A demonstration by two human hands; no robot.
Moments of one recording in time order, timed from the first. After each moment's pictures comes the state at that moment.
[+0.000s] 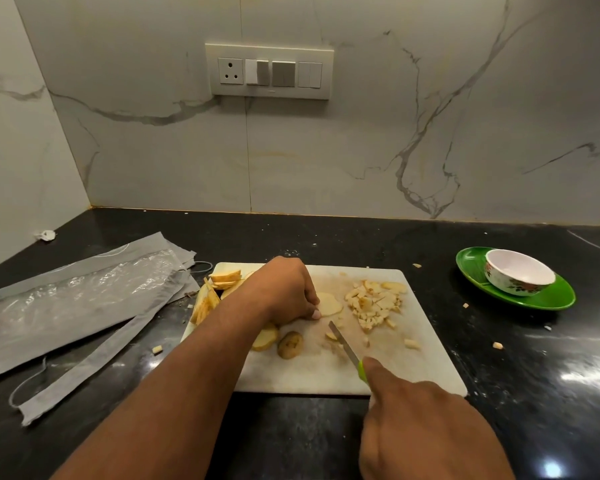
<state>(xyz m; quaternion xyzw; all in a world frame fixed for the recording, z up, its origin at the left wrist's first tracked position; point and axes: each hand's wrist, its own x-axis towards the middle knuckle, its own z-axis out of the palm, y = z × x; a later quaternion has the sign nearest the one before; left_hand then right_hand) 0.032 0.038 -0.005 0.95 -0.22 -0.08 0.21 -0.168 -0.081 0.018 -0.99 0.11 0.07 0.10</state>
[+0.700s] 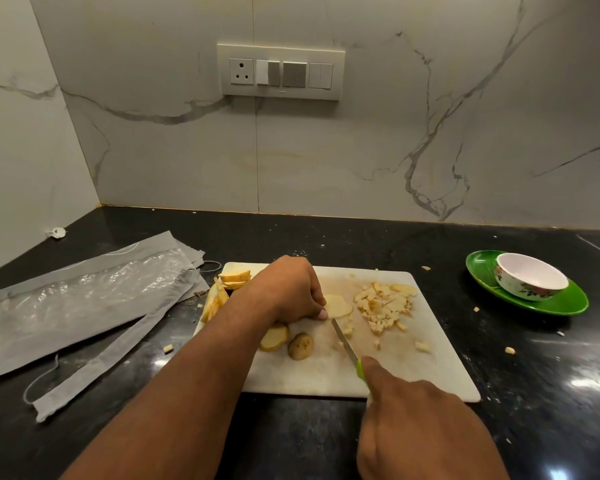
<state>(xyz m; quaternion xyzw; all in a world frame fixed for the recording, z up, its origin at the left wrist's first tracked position) 0.038 0.045 -0.006 0.95 -0.23 -0.07 0.20 -0.157 -0.072 0.015 -0.98 0.11 0.10 0.11</state>
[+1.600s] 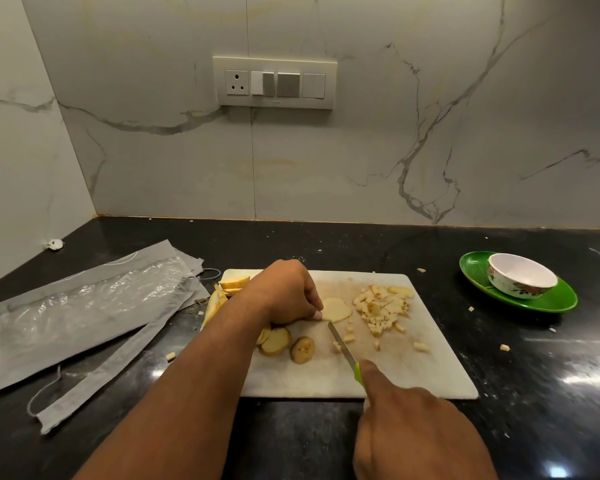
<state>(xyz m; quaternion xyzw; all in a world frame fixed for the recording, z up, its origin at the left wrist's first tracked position) 0.038 0.054 -0.001 0.94 -0.23 -0.09 0.23 -0.163 -0.062 0.018 -0.98 0.13 0.12 0.12</state>
